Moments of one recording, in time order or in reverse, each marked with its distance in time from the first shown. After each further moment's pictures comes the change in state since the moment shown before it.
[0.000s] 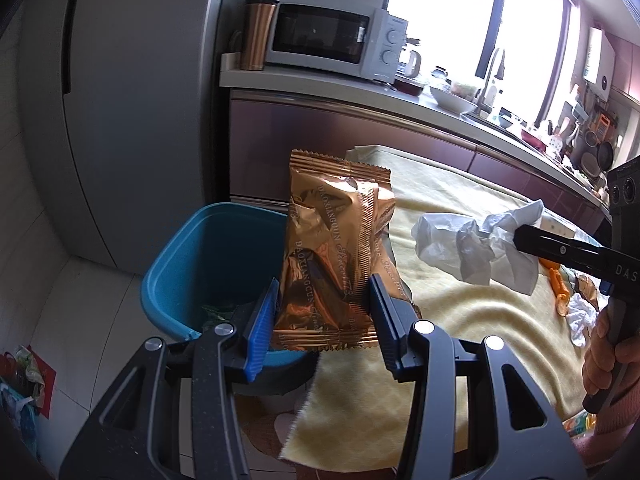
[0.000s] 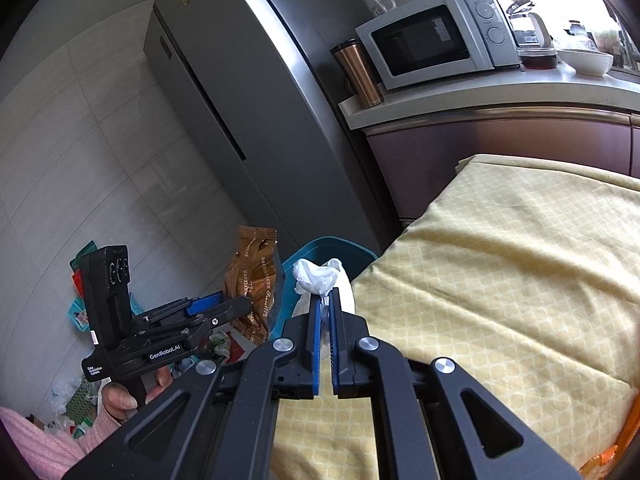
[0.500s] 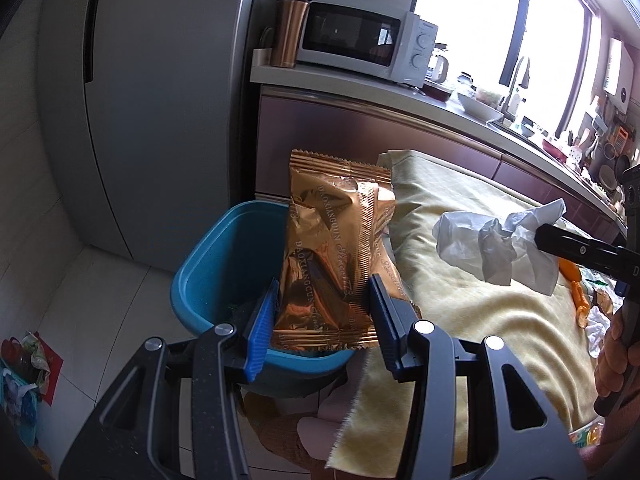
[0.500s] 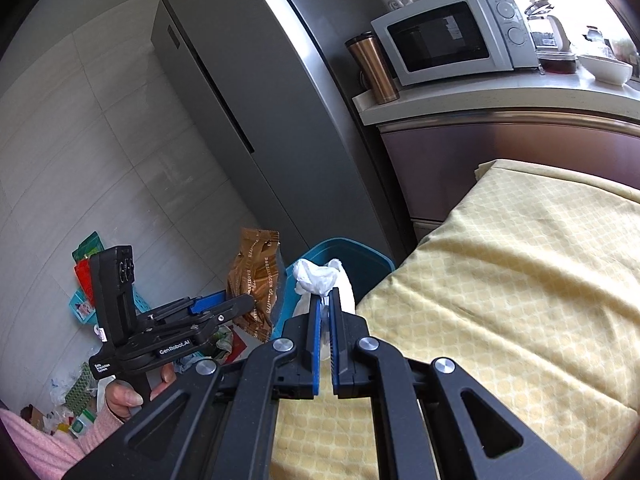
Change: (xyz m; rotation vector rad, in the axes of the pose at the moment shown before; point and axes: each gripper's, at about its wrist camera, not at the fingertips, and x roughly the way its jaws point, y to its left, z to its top) left arm 0.004 0.031 0.004 -0.047 0.004 0.061; right arm 0.020 0.012 0.011 -0.031 0.027 0.022
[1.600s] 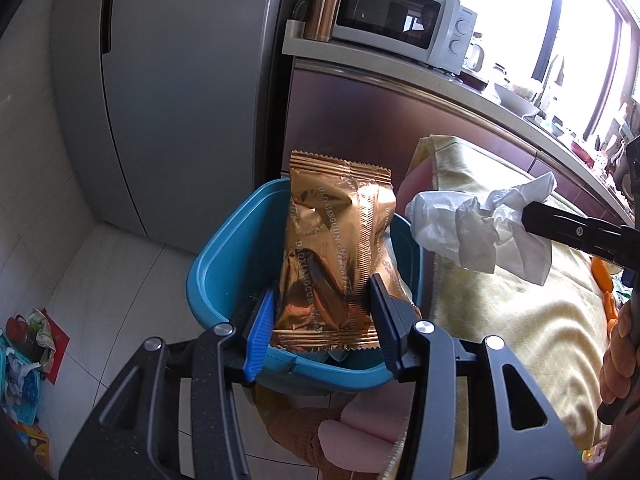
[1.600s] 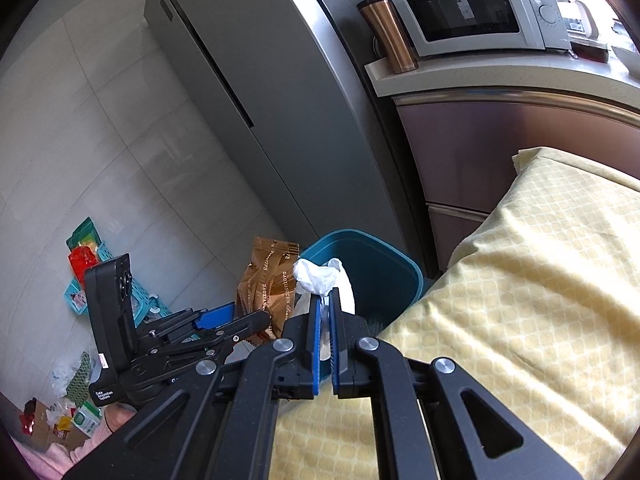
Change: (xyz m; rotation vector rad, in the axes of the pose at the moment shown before) left arm 0.047 0.026 0.001 -0.059 0.070 0.073; right arm 0.070 0.018 0.021 -0.008 0.105 0.011
